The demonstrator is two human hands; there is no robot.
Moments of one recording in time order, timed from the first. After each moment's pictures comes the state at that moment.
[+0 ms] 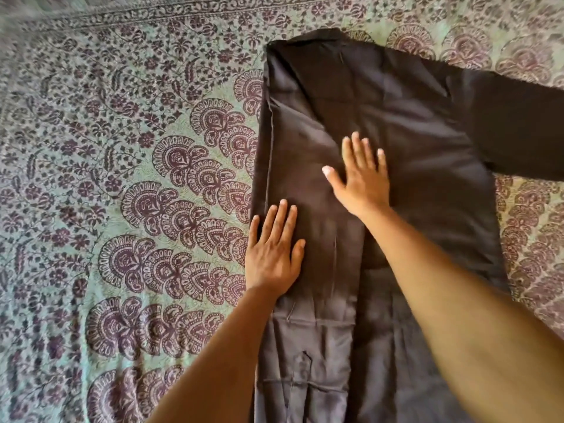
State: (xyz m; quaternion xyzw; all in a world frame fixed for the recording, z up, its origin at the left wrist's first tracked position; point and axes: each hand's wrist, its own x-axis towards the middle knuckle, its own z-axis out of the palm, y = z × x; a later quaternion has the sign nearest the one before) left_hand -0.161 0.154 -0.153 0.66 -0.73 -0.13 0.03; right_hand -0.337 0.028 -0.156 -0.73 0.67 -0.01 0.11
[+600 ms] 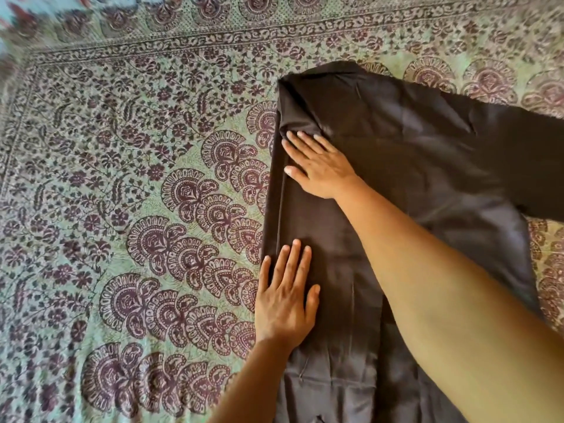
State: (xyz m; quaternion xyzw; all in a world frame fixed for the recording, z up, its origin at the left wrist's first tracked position) left_hand -0.160 0.155 -0.153 0.66 -0.73 -0.15 0.02; right_hand -0.266 -0.077 -0.149 -0.87 0.47 0.07 0.09
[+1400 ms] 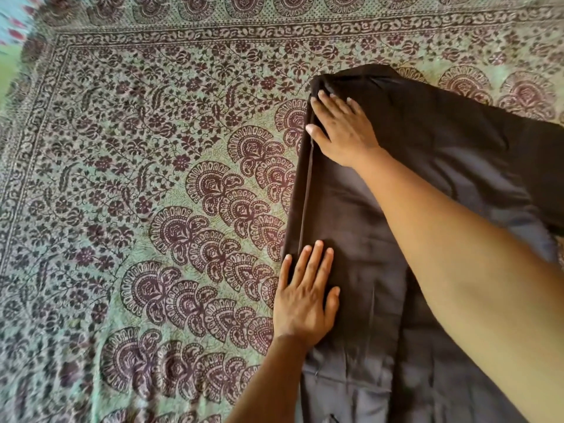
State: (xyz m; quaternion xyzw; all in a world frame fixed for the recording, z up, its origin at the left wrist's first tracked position) left_hand -0.158 0.150 -0.153 0.66 -0.73 -0.17 0.05; right_hand -0.242 -0.128 -0.113 -0.85 0.52 0.01 0.10
